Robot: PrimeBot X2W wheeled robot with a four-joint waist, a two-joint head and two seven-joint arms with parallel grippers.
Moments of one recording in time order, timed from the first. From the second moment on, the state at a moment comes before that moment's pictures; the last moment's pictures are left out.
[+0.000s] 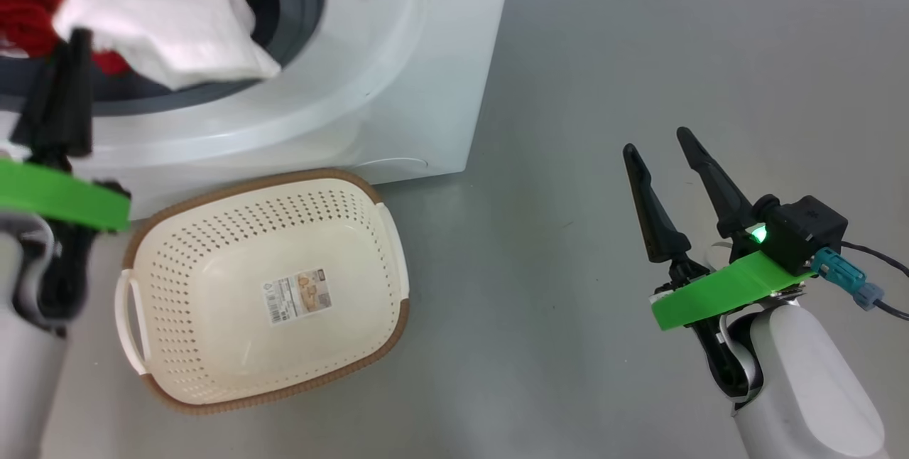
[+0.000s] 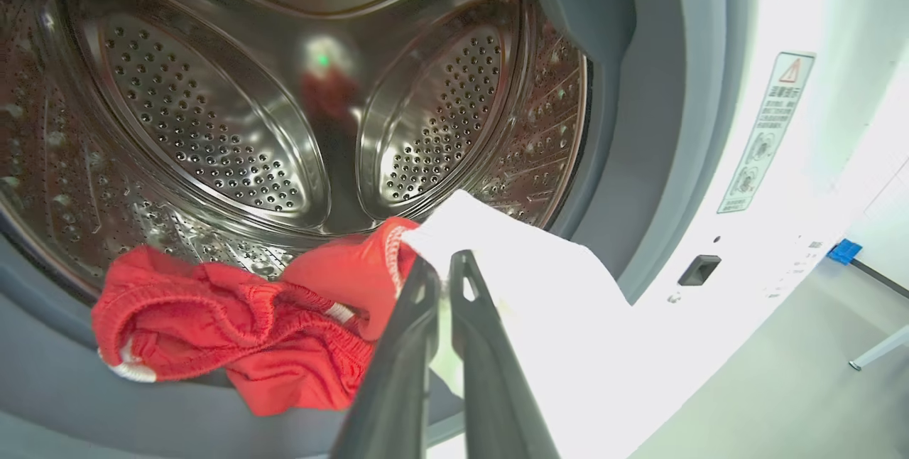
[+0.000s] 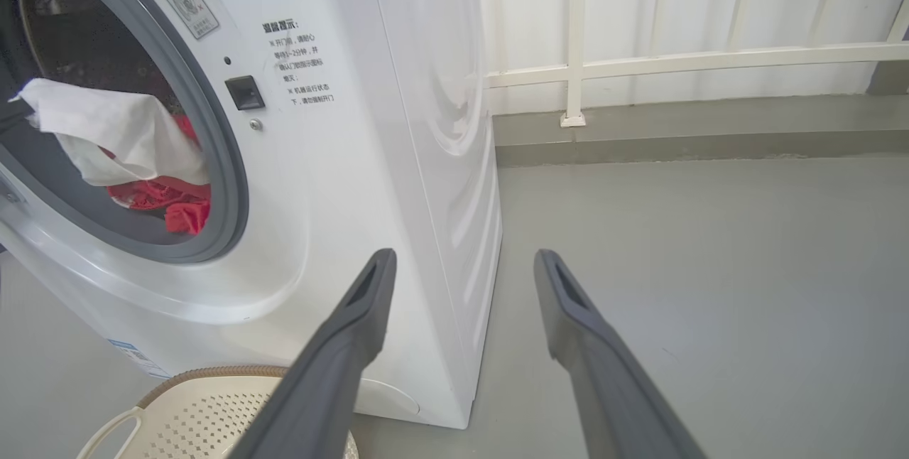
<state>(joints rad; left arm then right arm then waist) -0.76 0.48 -0.46 0.44 -0.90 -0.13 -0.25 -0.40 -0.13 0.15 0.22 0.31 0.13 -0.26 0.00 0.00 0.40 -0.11</state>
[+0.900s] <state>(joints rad) -0.22 0.35 -0.12 -0.25 -0.68 -0.13 -0.25 -0.37 -0.15 0.12 0.21 0.31 0.13 -0.26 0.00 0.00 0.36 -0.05</state>
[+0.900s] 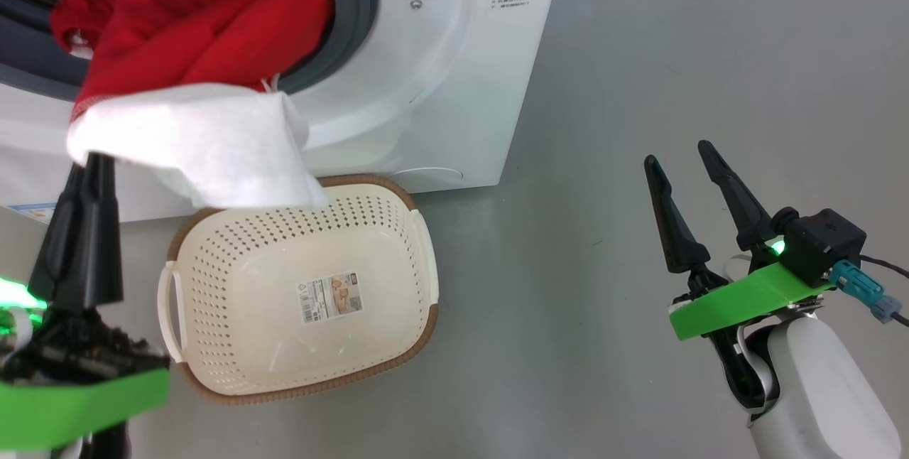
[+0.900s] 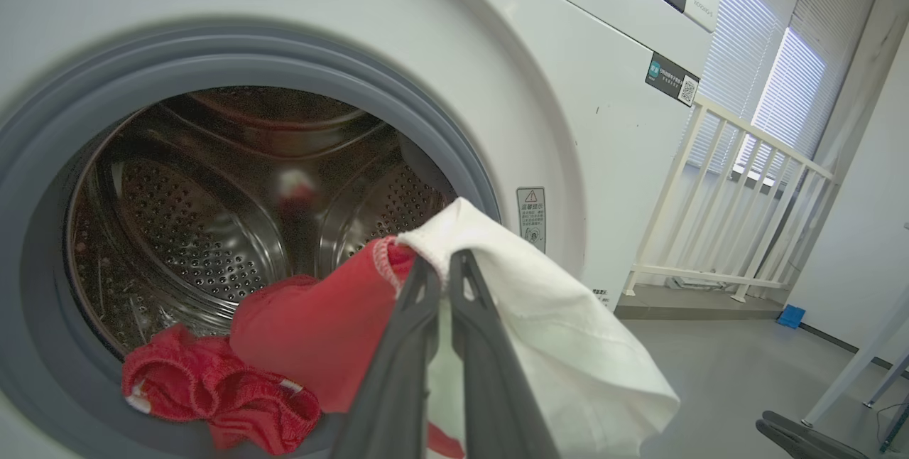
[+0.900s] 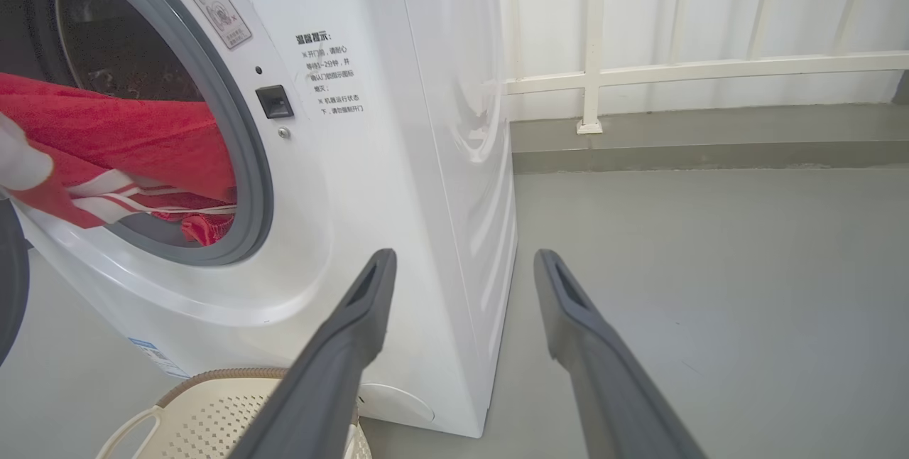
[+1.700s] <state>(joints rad) -0.24 0.32 -0.37 0.23 -0.87 -0.13 -0.25 -0.37 -0.15 0.12 0.20 0.31 0.13 -0.26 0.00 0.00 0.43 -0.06</state>
